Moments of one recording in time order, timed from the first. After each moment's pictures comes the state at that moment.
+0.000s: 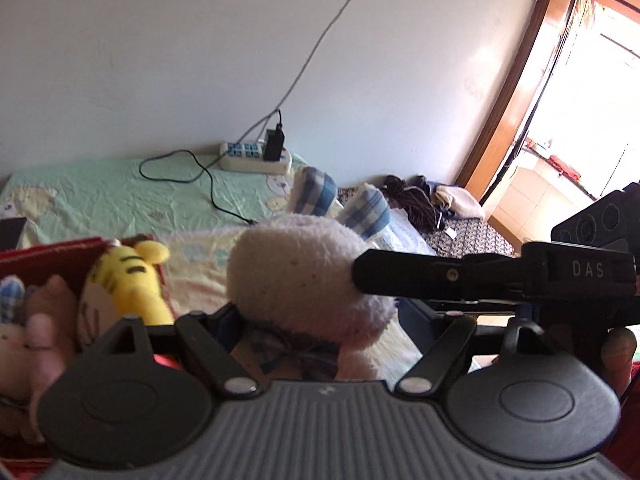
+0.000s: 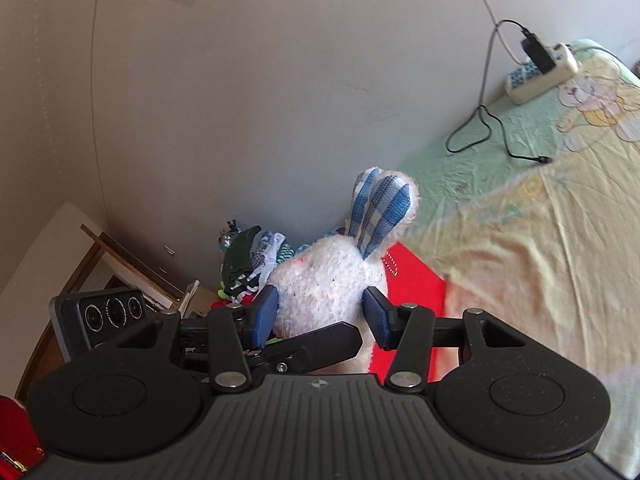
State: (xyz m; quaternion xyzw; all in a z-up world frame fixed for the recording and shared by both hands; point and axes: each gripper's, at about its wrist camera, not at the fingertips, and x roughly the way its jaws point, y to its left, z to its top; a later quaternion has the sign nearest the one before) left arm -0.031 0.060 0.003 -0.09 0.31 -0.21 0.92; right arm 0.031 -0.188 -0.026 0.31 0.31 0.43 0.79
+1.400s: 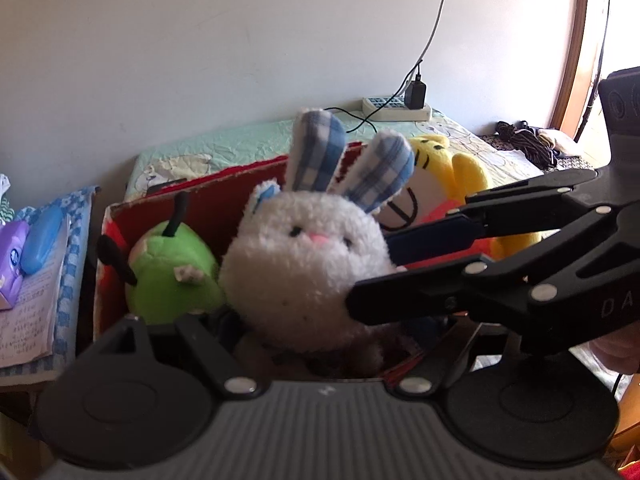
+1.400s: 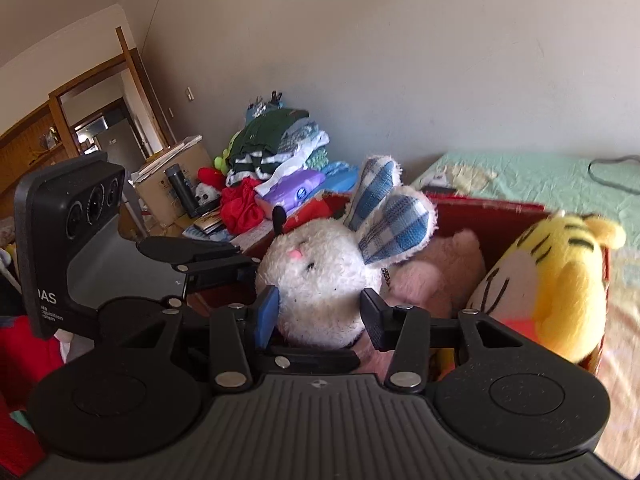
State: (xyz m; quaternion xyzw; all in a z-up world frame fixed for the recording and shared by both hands) left arm -0.056 0.239 -0.077 0.03 0.35 -0.11 0.93; right arm 0.021 0.033 -0.073 0.04 0.30 0.52 0.80
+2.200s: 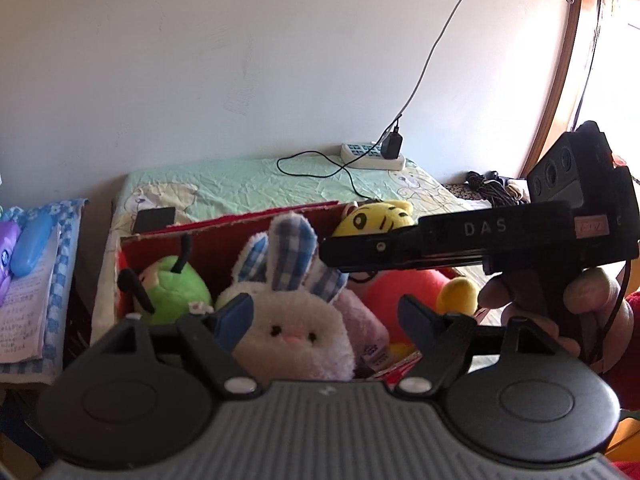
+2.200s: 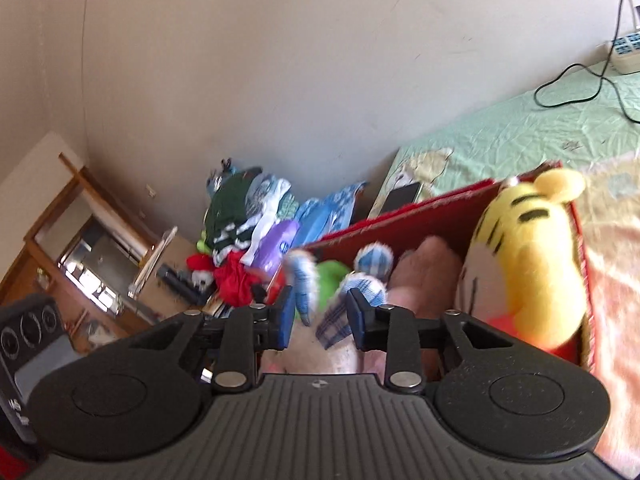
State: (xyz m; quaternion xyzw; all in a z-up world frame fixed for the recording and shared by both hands) left arm -0.074 0.255 -0.037 -0.04 0.31 -0.14 0.94; right arm 0.041 0.027 -0.070 0.22 0.35 0.44 0.79
